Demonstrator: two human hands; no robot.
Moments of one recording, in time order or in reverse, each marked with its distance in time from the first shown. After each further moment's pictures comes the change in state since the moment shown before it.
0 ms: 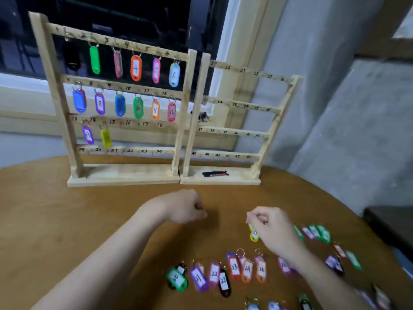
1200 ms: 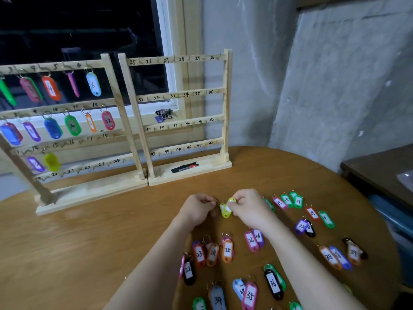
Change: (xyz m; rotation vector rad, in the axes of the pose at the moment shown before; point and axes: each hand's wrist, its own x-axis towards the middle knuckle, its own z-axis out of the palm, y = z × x) left_hand 0.087 0.091 0.103 -0.623 0.267 -0.241; right_hand 0.003 0.055 -0.024 0.159 -0.058 0.265
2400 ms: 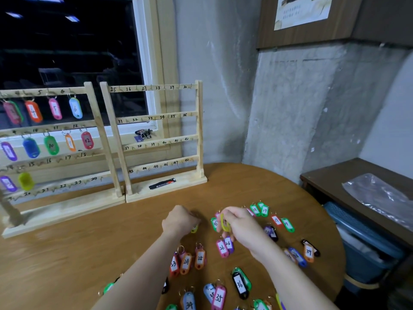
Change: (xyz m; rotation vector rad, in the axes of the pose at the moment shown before) left_hand -0.001 0.024 0.027 0.392 0.132 -0.113; right_hand -0.060 0.012 -0.038 0.342 -0.025 0.068
